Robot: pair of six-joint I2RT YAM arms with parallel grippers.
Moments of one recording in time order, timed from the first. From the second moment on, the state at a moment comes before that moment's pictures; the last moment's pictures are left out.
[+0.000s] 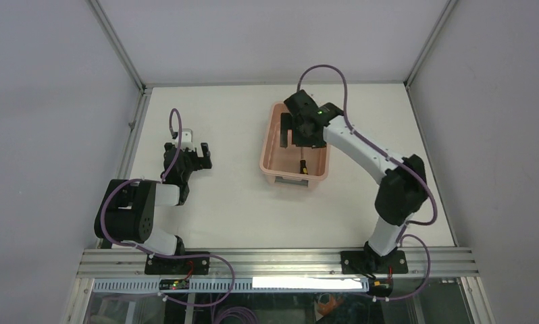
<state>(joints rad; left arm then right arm) -0.07 1.51 0.36 0.82 -0.09 -0.05 0.65 1.80 1.58 -0.92 0.25 0.58</state>
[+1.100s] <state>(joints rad) -0.07 1.51 0.36 0.82 -0.09 -0.05 0.24 0.52 0.30 -0.23 0.18 0.59</state>
